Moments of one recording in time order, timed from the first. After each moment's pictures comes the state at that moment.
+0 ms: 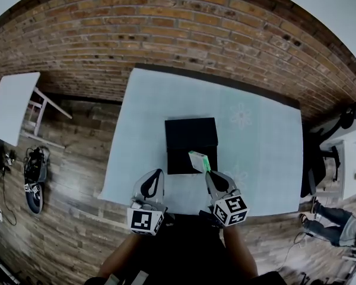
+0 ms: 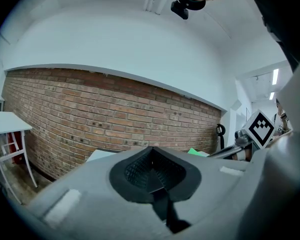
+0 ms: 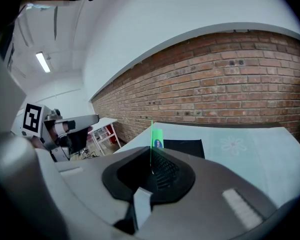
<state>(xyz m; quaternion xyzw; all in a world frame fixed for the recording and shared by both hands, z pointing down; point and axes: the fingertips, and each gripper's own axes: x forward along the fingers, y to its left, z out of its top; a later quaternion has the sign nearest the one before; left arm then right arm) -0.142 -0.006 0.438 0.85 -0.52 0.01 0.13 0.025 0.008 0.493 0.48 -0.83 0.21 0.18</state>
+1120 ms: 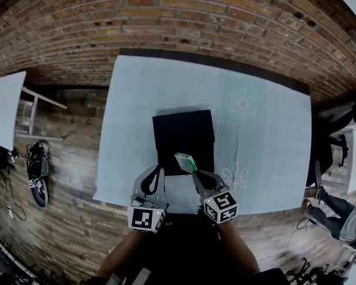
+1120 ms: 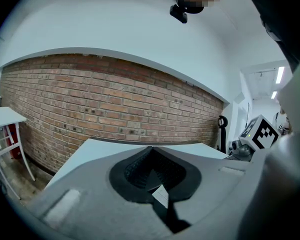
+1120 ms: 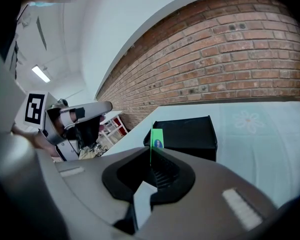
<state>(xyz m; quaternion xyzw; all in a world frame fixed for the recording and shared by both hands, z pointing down) -0.090 -0.055 0.482 0.84 -0.51 0.05 0.17 0.023 -0.010 0.567 0.42 -0.83 0.31 0.20</state>
